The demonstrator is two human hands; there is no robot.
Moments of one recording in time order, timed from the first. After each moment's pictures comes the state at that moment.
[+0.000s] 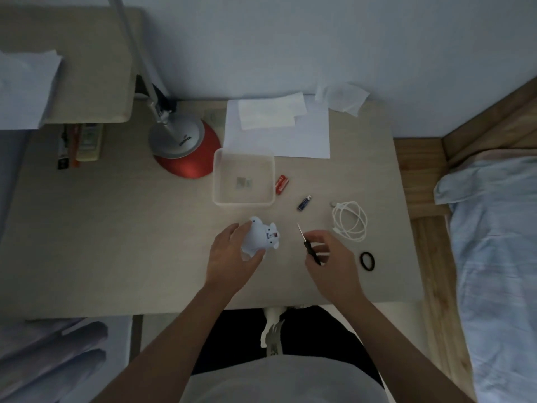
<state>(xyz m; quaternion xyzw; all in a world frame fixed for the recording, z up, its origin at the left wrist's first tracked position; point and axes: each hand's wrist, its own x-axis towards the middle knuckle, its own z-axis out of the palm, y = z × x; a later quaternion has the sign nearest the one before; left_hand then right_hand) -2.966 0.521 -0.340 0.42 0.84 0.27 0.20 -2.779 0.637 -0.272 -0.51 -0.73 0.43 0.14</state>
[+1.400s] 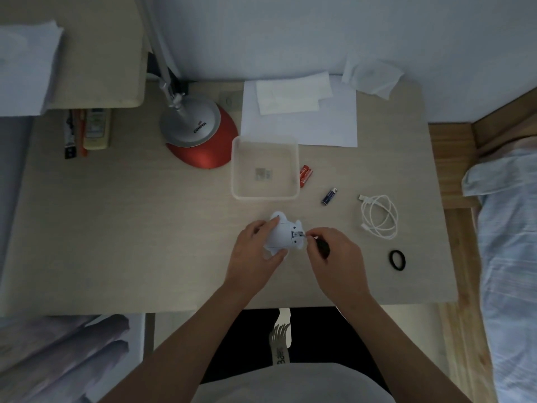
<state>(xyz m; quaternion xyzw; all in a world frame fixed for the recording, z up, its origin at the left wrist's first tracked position) -2.978 0.519 -0.347 0.42 0.80 0.30 0.30 -2.827 0.621 -0.280 -0.48 -0.80 0.34 0.13</state>
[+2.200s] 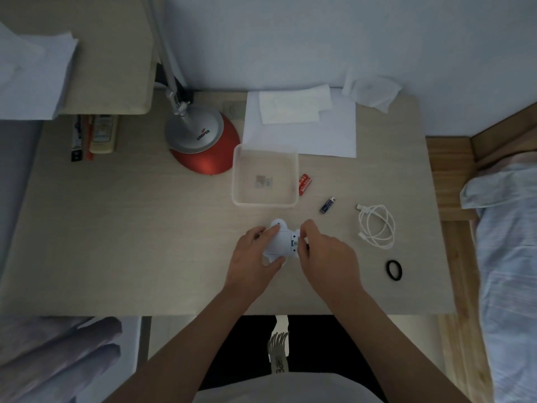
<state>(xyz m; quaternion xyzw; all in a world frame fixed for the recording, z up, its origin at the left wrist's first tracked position) -2.973 0.521 -0.349 0.42 0.81 0.29 0.28 -2.846 0.632 -0.270 -0.42 -0.89 0.15 0.00</state>
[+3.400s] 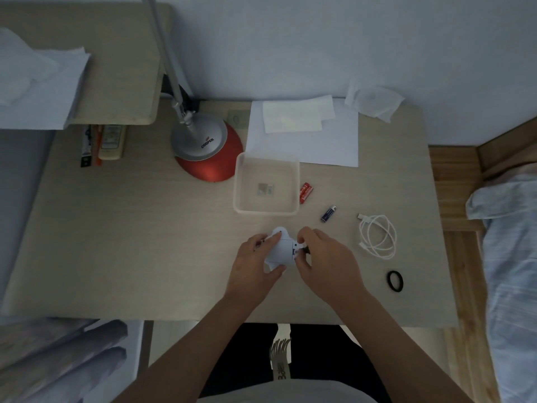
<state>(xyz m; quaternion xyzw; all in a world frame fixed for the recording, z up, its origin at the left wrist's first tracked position) -2.970 0.523 -0.347 0.42 0.82 0.28 0.28 -2.840 0.648 -0.274 -0.35 -0.91 0.22 0.02</state>
